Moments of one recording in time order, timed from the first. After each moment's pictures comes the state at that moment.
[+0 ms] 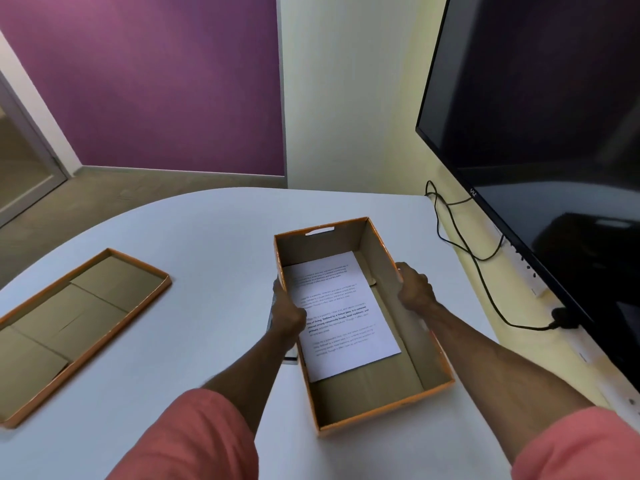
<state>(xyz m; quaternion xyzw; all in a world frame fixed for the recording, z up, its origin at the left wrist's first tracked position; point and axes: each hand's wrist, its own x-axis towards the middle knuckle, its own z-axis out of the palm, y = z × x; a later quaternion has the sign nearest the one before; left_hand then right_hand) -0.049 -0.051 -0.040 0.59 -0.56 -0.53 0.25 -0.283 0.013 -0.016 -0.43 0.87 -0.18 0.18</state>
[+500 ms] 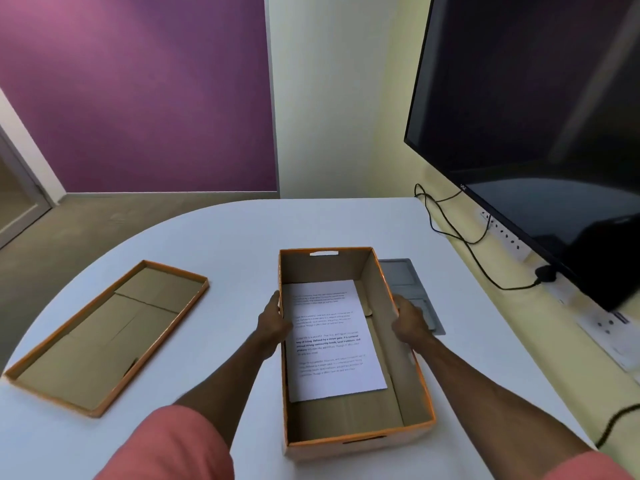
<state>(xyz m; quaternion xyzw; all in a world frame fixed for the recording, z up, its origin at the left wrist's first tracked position) 0.129 -0.034 -0.018 0.50 -0.63 -0.57 0.18 -0.103 0.097 -0.015 -0.34 0.87 -0.29 0.23</state>
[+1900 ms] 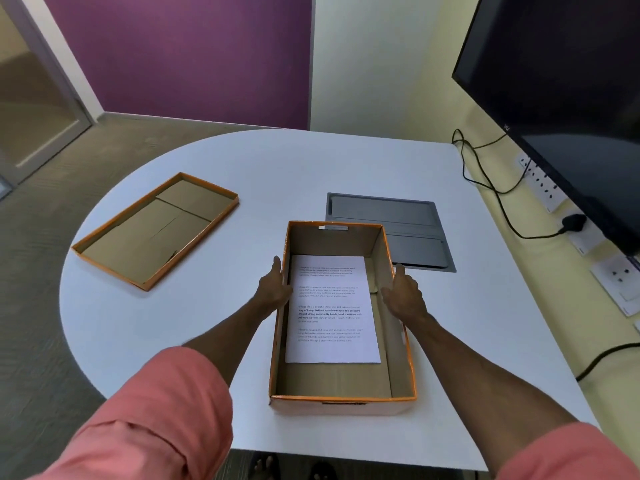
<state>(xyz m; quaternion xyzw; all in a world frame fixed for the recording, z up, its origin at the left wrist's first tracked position) 0.208 0.056 -0.062 0.55 -0.68 -0.47 0.10 -0.021 0.164 -0.050 -0.38 0.88 -0.17 0.24</state>
